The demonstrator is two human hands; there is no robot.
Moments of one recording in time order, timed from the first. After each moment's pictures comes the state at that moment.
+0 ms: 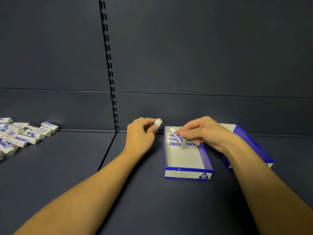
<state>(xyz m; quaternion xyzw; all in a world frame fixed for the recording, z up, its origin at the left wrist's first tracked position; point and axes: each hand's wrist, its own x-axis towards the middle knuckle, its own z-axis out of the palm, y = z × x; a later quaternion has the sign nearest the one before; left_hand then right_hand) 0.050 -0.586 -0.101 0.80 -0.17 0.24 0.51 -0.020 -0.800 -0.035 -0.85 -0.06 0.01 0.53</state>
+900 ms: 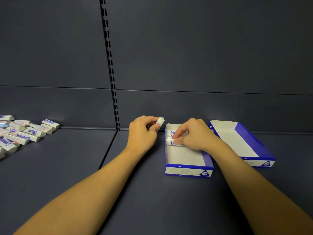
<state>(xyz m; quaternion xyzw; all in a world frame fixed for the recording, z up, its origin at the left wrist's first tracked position) 0.046 -0.589 -0.098 0.81 -0.17 0.23 0.50 0.004 -0.774 -0.063 -0.96 -0.04 -0.08 0.25</state>
